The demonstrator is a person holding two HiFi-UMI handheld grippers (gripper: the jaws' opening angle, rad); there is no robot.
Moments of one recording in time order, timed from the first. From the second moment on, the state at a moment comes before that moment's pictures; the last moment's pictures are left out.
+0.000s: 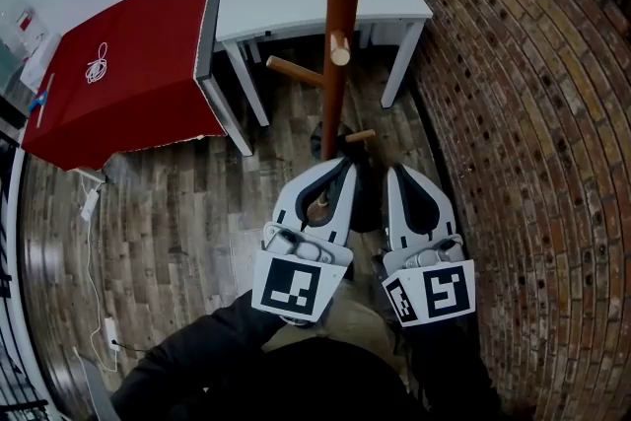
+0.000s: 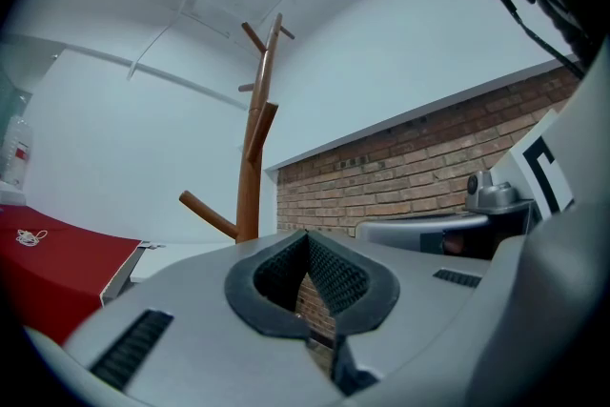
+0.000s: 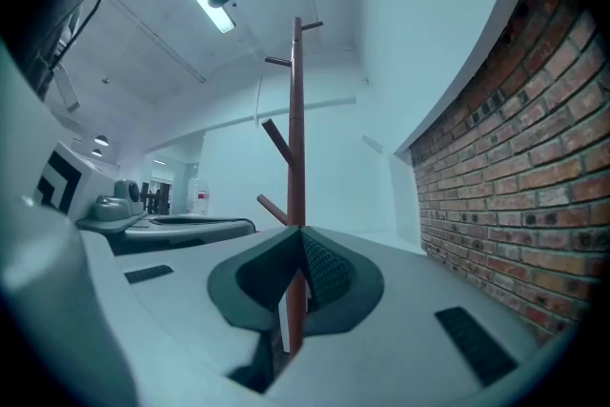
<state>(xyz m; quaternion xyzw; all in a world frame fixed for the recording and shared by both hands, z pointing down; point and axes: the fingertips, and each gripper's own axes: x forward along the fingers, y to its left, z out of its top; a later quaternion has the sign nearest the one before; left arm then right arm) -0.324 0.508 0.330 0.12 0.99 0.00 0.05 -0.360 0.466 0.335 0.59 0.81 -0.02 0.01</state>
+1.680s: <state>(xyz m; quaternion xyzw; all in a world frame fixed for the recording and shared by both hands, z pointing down) -0.375 0.602 0.537 0.19 0.98 -0.01 -0.01 -0.422 0.578 0.580 0.65 0.76 0.00 -0.04</state>
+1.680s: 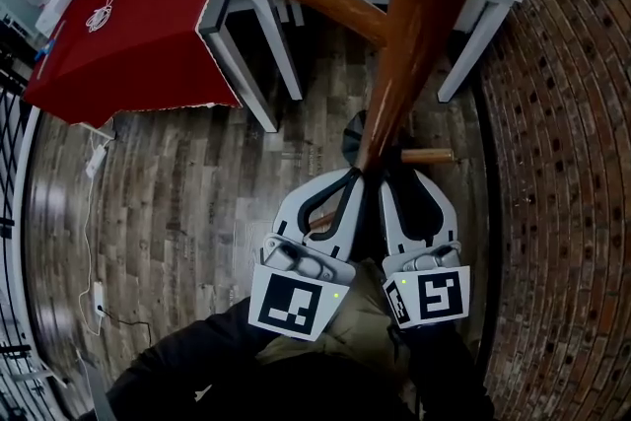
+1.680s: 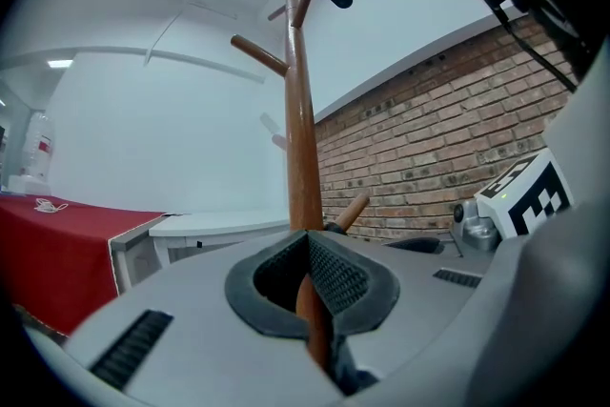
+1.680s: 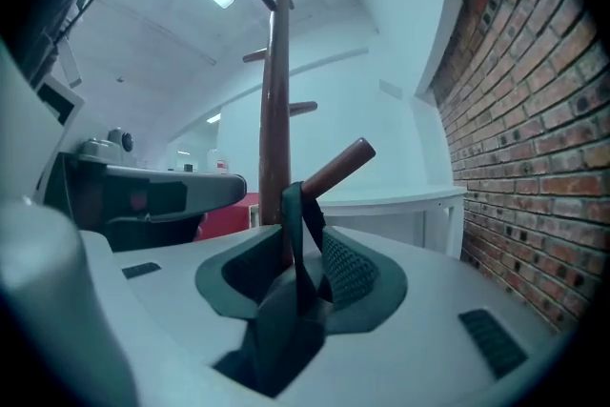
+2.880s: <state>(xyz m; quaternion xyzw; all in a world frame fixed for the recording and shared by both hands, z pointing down) -0.372 0.582 0.480 0.18 0.98 -0.02 0.01 -0.434 0.554 0.536 0.63 0.77 -0.01 -0.09</state>
